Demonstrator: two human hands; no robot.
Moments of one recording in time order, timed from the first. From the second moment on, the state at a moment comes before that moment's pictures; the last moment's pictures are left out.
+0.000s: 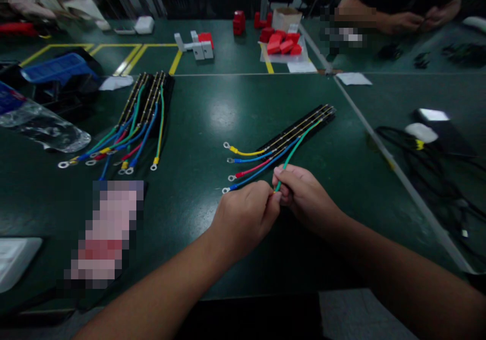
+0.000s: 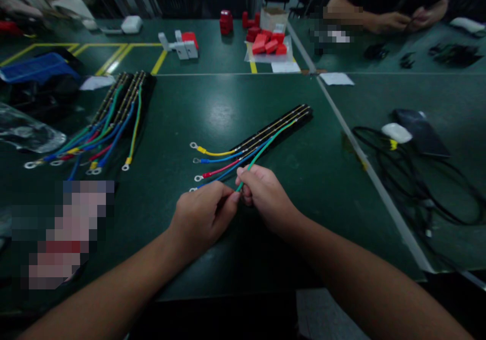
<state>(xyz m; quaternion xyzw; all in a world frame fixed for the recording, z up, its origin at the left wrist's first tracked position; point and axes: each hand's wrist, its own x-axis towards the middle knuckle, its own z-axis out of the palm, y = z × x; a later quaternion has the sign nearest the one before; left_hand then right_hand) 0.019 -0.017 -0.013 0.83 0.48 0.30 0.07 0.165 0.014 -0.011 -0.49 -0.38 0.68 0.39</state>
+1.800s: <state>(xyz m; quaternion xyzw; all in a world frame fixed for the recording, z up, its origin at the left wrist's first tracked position) 0.020 -0.017 -0.013 0.83 0.48 0.28 0.10 0.164 0.016 -0.013 -0.48 -0.38 0.68 0.40</state>
